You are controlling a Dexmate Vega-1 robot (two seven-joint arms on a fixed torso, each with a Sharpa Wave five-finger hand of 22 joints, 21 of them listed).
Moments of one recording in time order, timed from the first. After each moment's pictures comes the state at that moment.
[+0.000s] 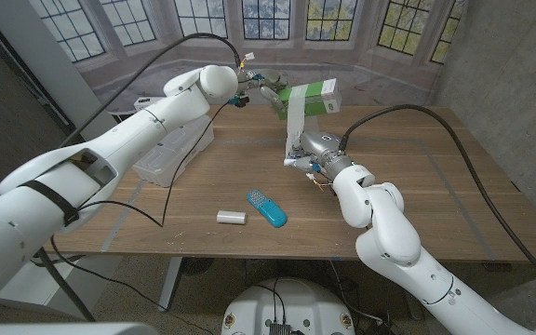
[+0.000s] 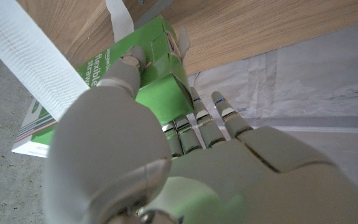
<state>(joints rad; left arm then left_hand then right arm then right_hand) 0.15 0.57 0.83 -1.46 0.25 0.13 -0.40 1.15 0.01 0.44 -0.16 0.32 0.56 -0.07 0.58 0.23 0.53 -0.16 0.58 0.65 0.48 -0.08 0.21 0.35 0.28 0.05 0.23 0.19 -1.08 -0.52 -0.65 -2.33 -1.18 -0.62 0.42 1.13 0.08 0.24 -0.16 0.18 1.00 -0.14 0.26 0.22 1.00 -0.16 0.33 0.29 0.84 -0.10 0.25 0.29 0.78 -0.08 0.21 0.17</state>
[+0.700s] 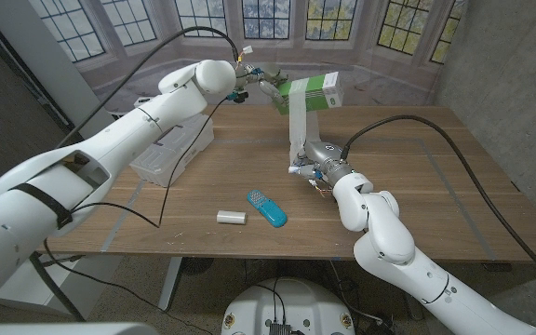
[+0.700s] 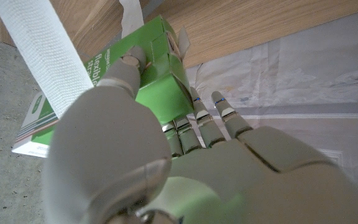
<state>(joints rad) 0.17 0.60 0.80 -1.54 0.23 0.16 -0.41 1.15 0.01 0.44 -0.16 0.32 0.56 -0.07 0.58 0.23 0.53 -0.16 0.58 0.65 0.48 -0.08 0.21 0.35 0.28 0.05 0.23 0.19 -1.04 -0.55 -0.70 -2.27 -1.08 -0.72 0.34 1.13 0.08 0.24 -0.16 0.18 1.00 -0.14 0.25 0.22 1.00 -0.16 0.33 0.29 0.84 -0.10 0.25 0.29 0.78 -0.08 0.21 0.17</state>
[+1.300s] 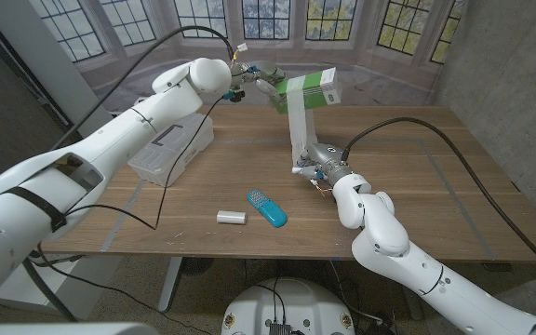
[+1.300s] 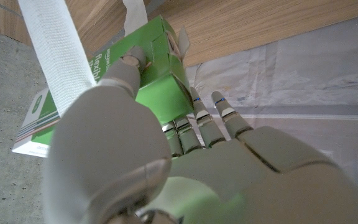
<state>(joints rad) 0.19 0.63 0.78 -1.57 0.20 0.17 -0.41 1.15 0.01 0.44 -0.16 0.32 0.56 -0.07 0.58 0.23 0.53 -0.16 0.58 0.65 0.48 -0.08 0.21 0.35 0.28 0.05 0.23 0.19 -0.99 -0.58 -0.74 -2.20 -0.98 -0.77 0.25 1.14 0.08 0.24 -0.16 0.18 1.00 -0.14 0.25 0.22 1.00 -0.15 0.33 0.29 0.84 -0.10 0.25 0.30 0.78 -0.08 0.21 0.17</state>
